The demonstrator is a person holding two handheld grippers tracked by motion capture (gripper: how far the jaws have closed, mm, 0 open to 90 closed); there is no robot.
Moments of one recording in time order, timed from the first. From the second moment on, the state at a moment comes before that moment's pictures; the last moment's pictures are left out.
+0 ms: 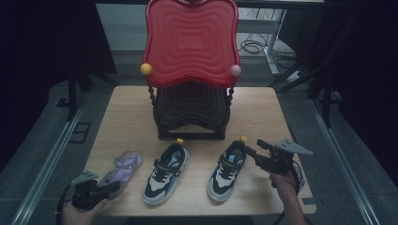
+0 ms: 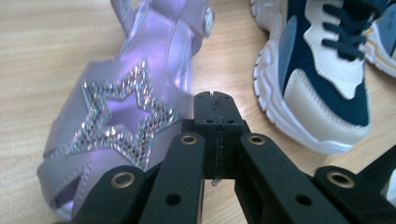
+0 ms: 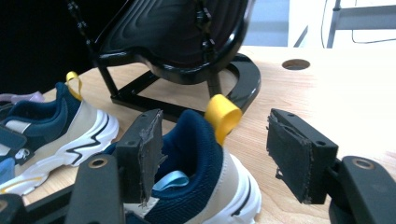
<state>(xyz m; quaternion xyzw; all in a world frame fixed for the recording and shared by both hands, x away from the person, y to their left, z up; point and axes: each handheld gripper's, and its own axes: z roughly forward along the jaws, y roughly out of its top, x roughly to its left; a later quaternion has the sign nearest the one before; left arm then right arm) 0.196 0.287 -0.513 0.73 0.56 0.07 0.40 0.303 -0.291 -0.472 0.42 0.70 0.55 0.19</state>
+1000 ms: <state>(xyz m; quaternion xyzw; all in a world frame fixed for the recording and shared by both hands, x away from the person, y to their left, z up) 0.181 0.279 -0.522 0.75 0.57 0.10 0.32 0.304 -0.302 -0.478 0.44 0.67 0.57 0.17</state>
